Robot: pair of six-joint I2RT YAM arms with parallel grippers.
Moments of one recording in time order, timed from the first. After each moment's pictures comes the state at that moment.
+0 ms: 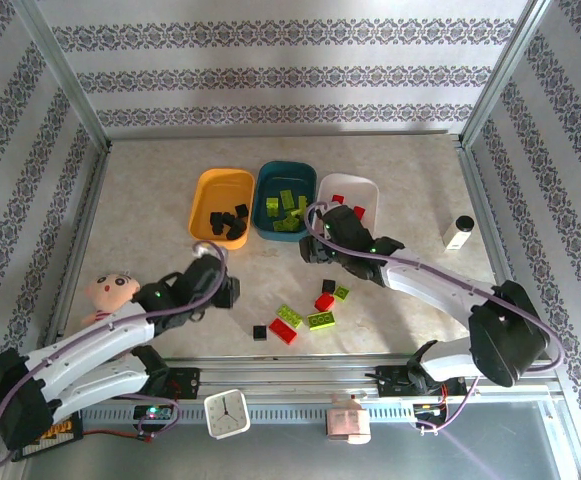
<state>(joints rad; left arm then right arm) -0.70 0.94 0.61 -0.54 -0.17 -0.62 0.67 1.36 0.85 -0.28 0.08 0.40</state>
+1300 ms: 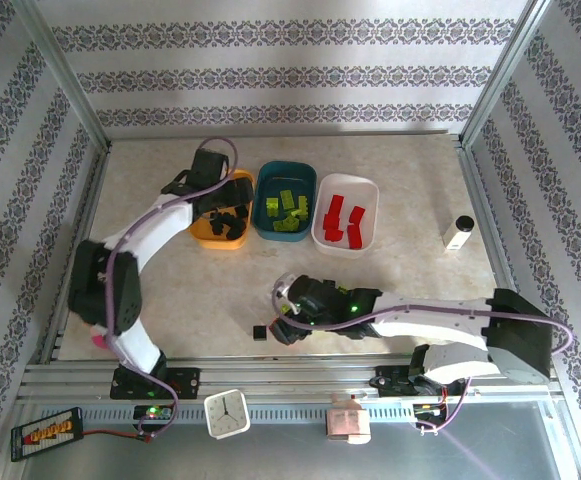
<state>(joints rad) -0.29 1.65 1.27 -0.39 0.03 -0.45 1.18 1.32 0.72 -0.30 -0.01 0.41</state>
